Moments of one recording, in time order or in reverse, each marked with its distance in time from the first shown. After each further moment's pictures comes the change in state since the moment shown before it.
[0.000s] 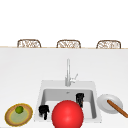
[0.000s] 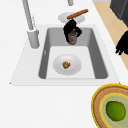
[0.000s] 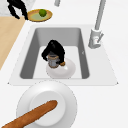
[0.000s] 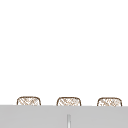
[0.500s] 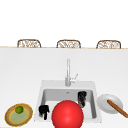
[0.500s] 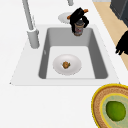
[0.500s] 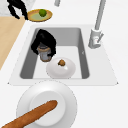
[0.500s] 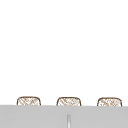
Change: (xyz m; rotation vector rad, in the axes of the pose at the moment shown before) left hand 0.000 0.000 0.000 0.000 0.000 0.000; right hand -0.009 -0.012 0.084 -0.067 0.001 0.010
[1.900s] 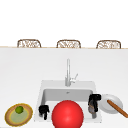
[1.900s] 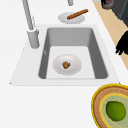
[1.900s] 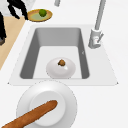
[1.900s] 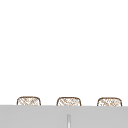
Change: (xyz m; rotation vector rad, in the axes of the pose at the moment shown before) left hand 0.000 0.000 0.000 0.000 0.000 0.000; right hand -0.063 0.011 0.252 -0.021 -0.089 -0.095
